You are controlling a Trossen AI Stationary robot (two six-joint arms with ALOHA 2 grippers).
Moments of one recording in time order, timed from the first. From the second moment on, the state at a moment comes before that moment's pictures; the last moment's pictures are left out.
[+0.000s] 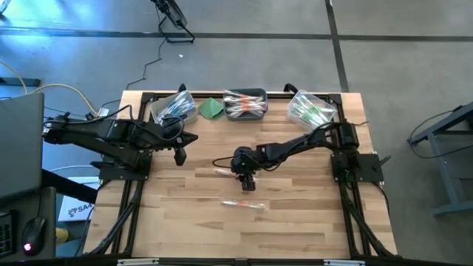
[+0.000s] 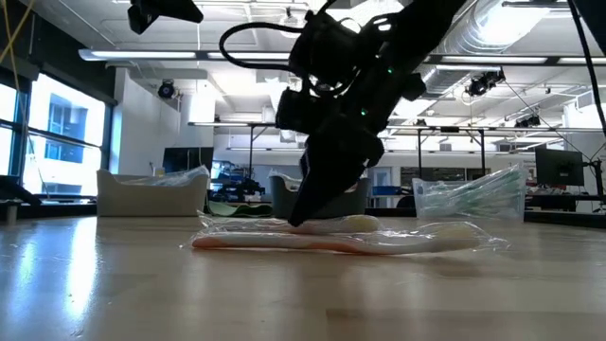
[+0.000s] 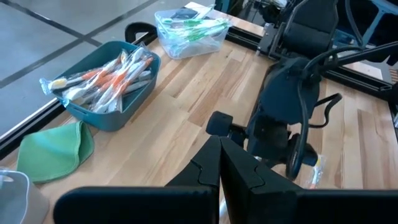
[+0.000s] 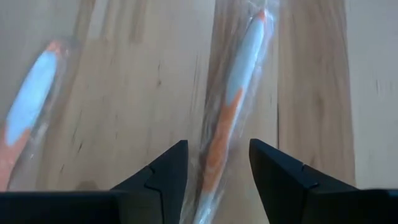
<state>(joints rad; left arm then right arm) -0.15 0.86 0.97 -0.59 -0.45 -0.43 0.03 2.01 1.21 -0.13 -0.10 0.00</state>
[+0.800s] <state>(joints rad) -0.15 0.86 0.97 -0.58 -0.47 -0.43 -0.02 2.07 1.21 -0.09 -0.15 -0.06</state>
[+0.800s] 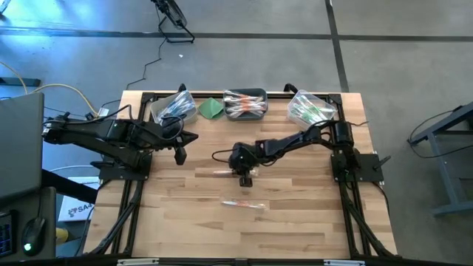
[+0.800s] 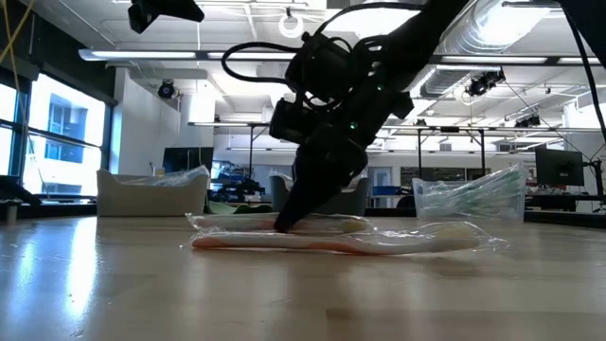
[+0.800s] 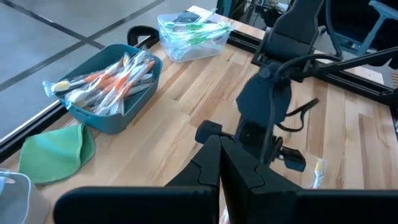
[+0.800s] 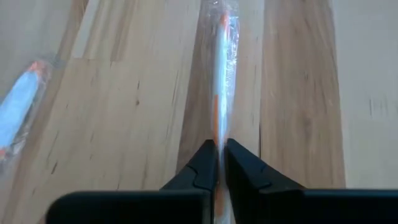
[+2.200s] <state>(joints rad) -0.15 0.85 0.97 -0.47 -0.46 -0.32 -0.43 1.66 1.20 -0.04 -0.03 -0.50</state>
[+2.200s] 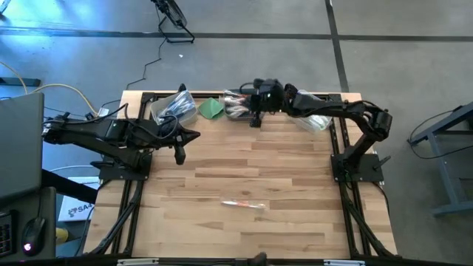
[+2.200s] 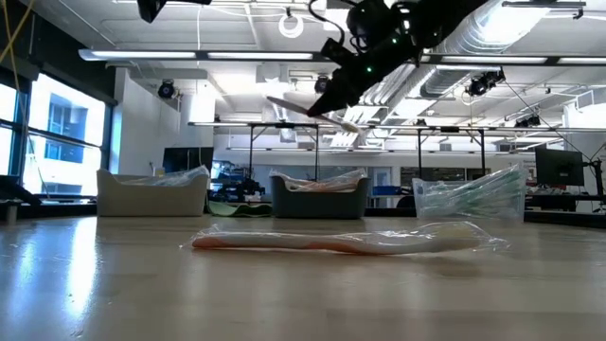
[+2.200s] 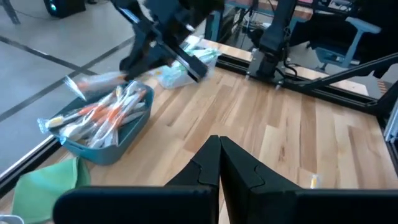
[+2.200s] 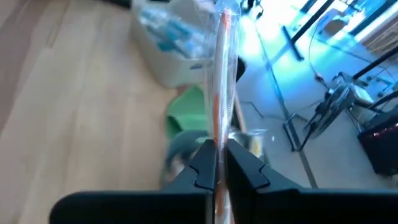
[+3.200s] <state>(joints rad) -0.15 0.85 0.97 -0.46 -0.62 -0.32 -0.70 2.02 1.44 0.00 -0.35 -0.68</state>
